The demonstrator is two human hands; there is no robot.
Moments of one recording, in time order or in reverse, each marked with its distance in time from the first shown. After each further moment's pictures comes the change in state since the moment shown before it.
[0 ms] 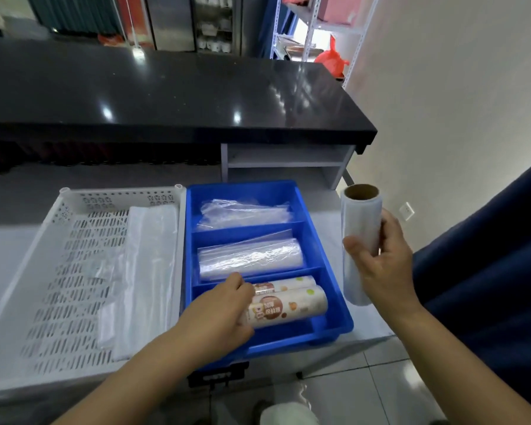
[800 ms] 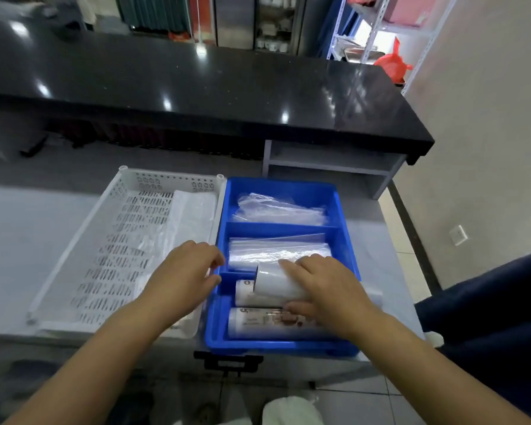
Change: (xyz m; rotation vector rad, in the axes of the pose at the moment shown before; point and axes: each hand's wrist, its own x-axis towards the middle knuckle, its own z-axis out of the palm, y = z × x) left_hand -0.025 -0.050 -0.038 -0.012 0.287 -0.289; right_hand -0.009 0.004 0.068 -0.675 -0.730 -0.653
